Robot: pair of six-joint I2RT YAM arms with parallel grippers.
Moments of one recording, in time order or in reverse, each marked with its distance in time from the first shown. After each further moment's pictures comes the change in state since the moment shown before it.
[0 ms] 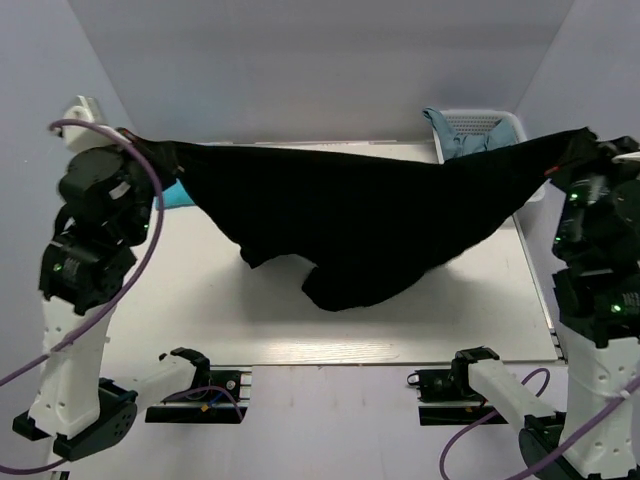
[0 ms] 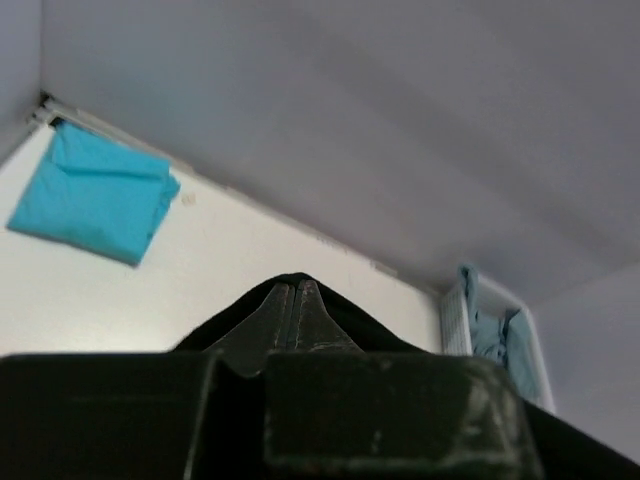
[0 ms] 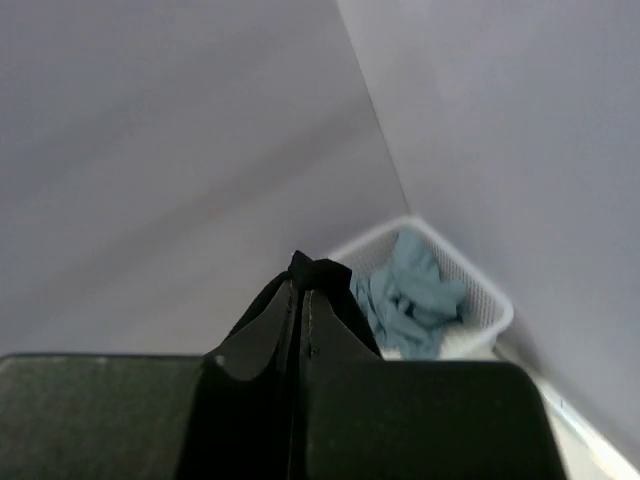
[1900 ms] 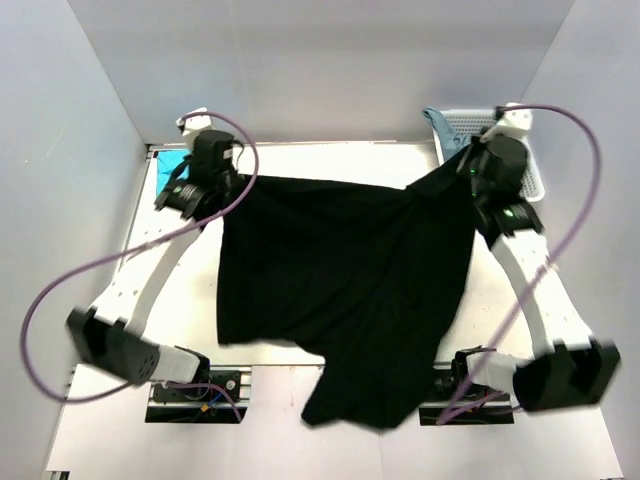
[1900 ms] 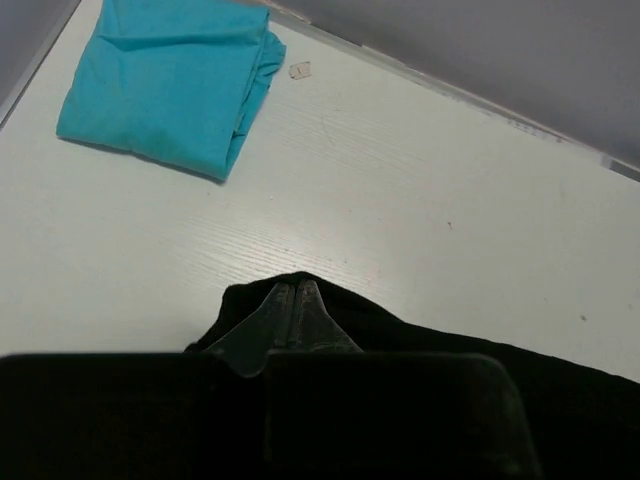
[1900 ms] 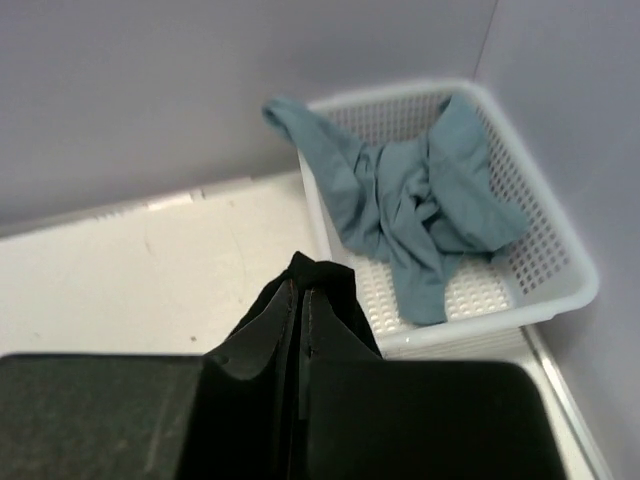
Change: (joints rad) left arm 0.013 0.303 -0.328 0.207 -0.064 0.093; right arm 0.002 0.295 -0.410 0.408 -0.241 -0.208
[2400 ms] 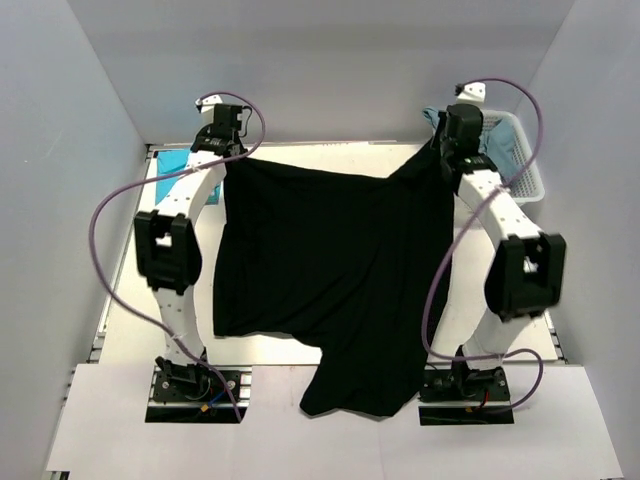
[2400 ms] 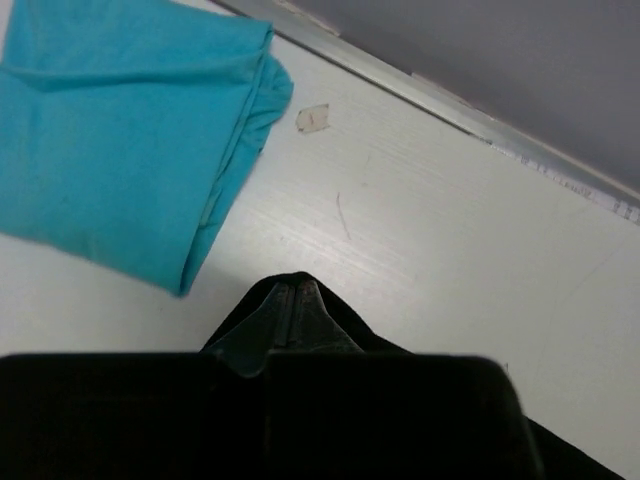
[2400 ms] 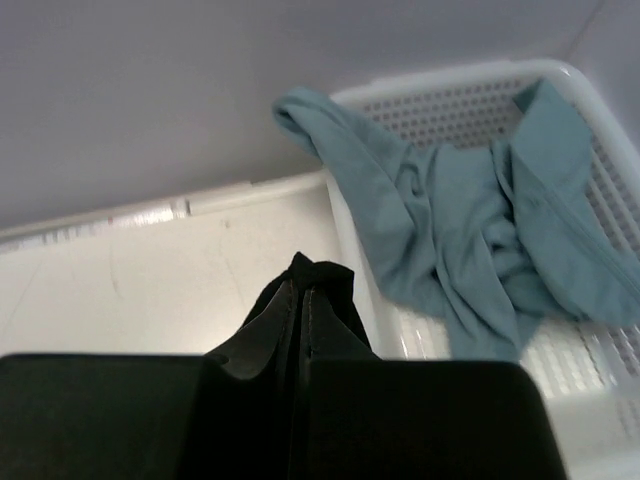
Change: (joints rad) left arm 0.179 0.652 0.389 0.127 0.082 0.024; right arm -0.003 0.546 0.285 0.110 -0.009 0.009
